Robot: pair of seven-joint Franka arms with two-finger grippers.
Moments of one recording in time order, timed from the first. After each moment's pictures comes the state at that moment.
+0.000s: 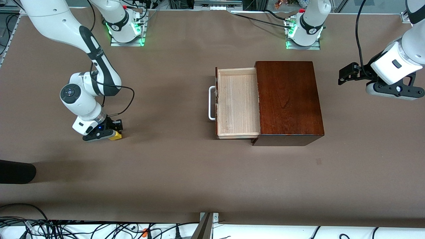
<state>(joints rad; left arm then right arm) -0.11 0.06 0.03 -1.56 -0.05 1.51 0.03 0.08 0.47 0.00 -2.07 -0.07 2.67 -0.14</state>
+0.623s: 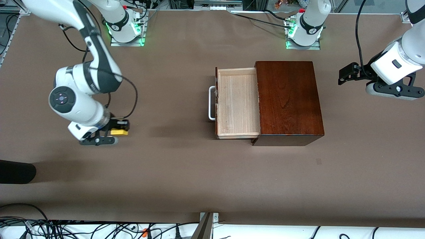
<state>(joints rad) -0.11 0.06 0.03 -1.56 -0.05 1.51 0.03 0.15 0.42 0.14 -1.64 -0.06 2.00 0.35</state>
